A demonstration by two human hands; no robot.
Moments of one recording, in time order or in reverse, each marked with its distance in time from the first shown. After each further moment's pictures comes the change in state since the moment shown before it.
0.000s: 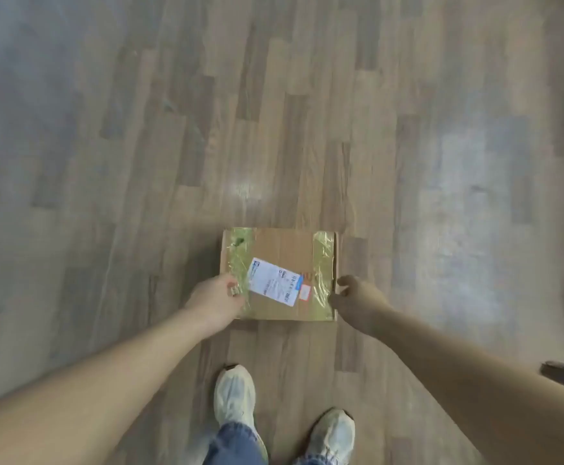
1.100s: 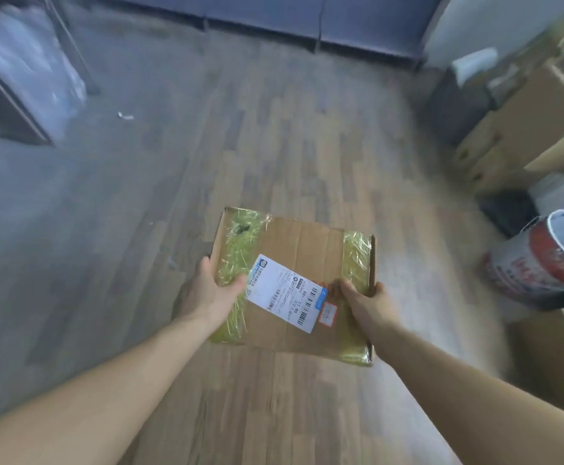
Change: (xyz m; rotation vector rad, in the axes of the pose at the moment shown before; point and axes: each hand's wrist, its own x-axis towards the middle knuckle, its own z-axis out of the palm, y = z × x) left_hand -0.084 0.170 -0.284 -0.469 0.439 0.203; right_hand -0.106 -0.183 -0.259 0.726 0.543 -0.050
